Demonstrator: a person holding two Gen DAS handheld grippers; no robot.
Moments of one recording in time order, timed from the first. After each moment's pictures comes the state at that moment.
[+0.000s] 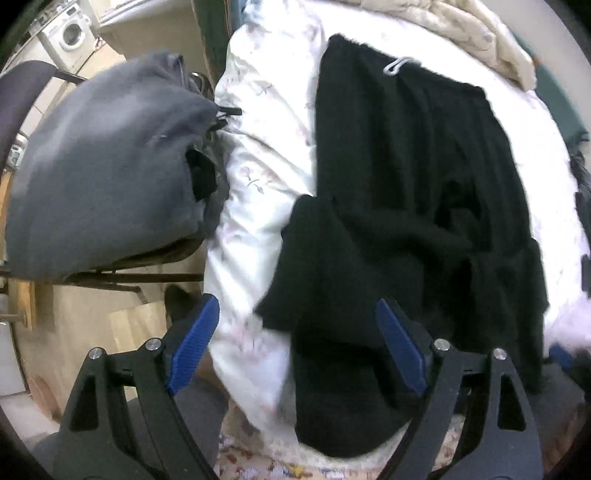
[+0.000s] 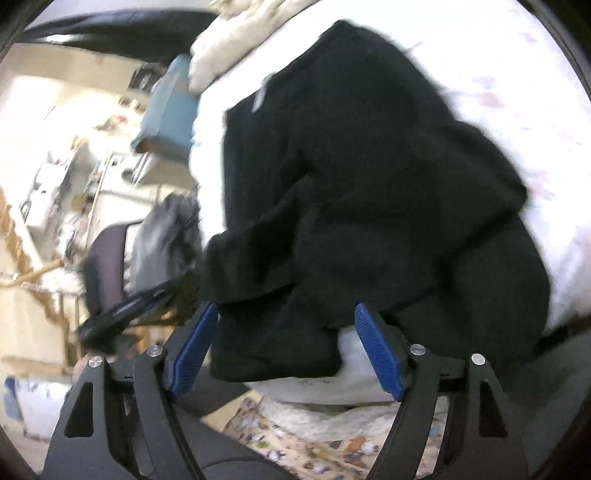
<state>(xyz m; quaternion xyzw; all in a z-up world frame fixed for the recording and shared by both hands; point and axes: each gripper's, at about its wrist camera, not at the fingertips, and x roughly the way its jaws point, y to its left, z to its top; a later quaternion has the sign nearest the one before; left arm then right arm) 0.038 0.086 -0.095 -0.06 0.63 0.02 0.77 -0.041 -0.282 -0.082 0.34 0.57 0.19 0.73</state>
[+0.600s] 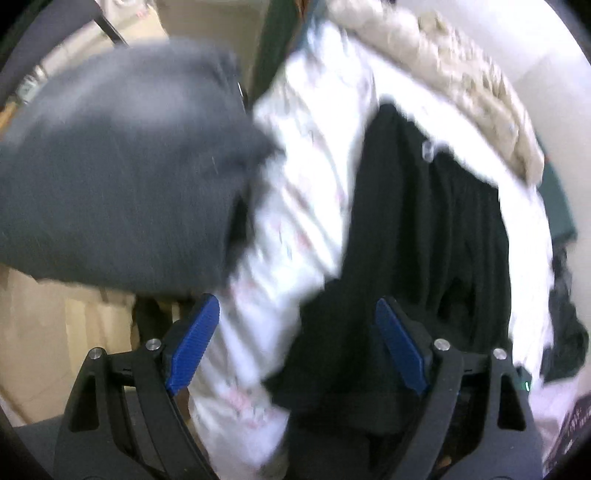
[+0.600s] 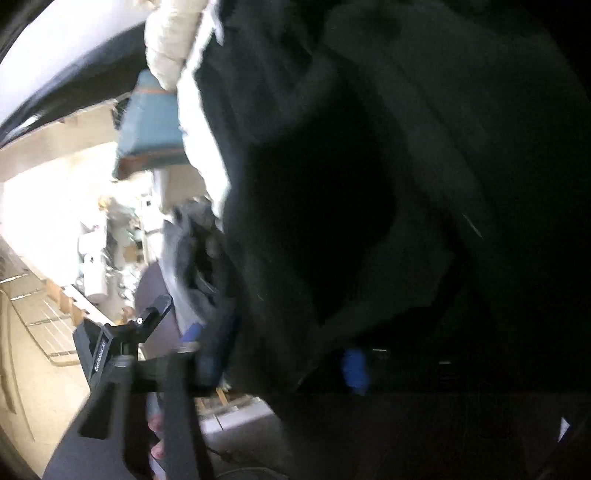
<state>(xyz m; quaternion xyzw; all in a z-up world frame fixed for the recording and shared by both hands) 0.058 0.152 -0.091 -0.20 0.54 0.06 0.82 0.012 -0.149 -0.219 0.54 0.55 0.20 0.61</state>
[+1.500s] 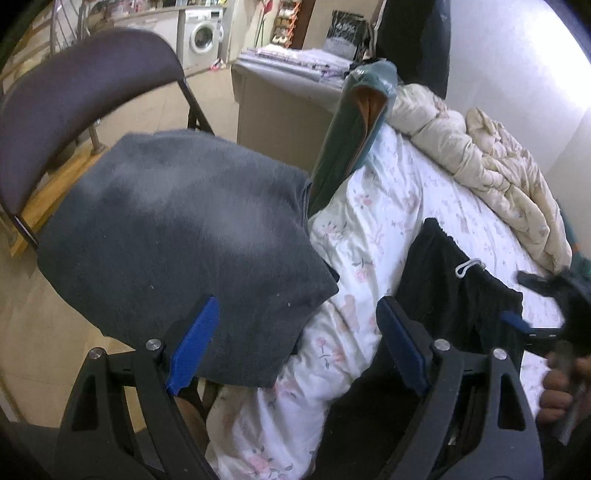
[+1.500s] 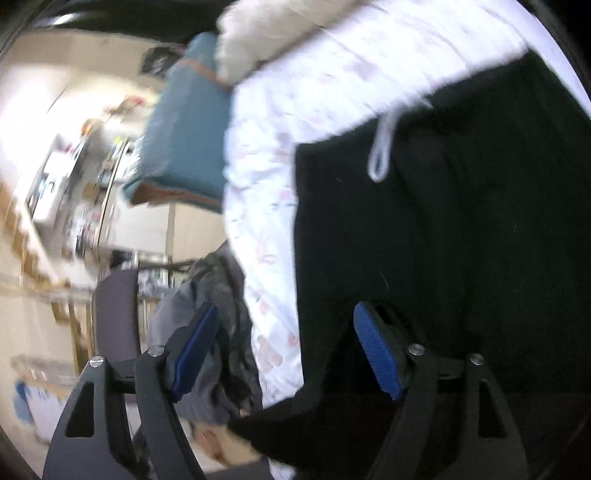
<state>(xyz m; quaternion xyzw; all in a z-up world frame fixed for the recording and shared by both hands) 0.071 0.188 -0.047 -0.22 0.43 0.19 0.86 0.243 -0.140 -0.086 0.31 0.57 0.25 0.72</state>
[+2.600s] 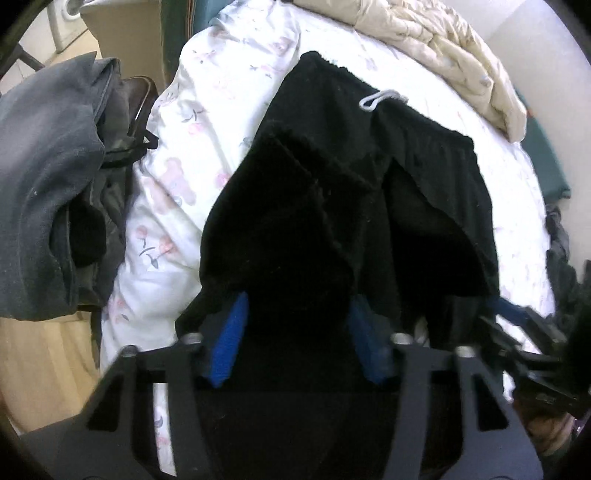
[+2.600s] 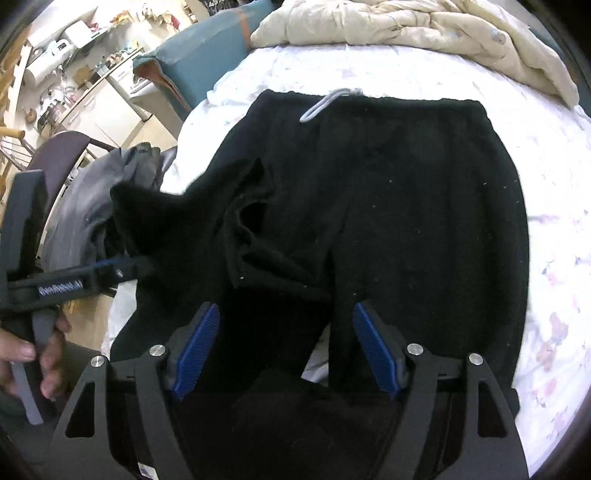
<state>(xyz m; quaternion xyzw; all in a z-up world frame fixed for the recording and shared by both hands) 0.117 0.043 -0.116 -0.16 0.59 -0.02 0.79 0.105 -0.199 -0.116 0.04 0.55 0.24 0.80</state>
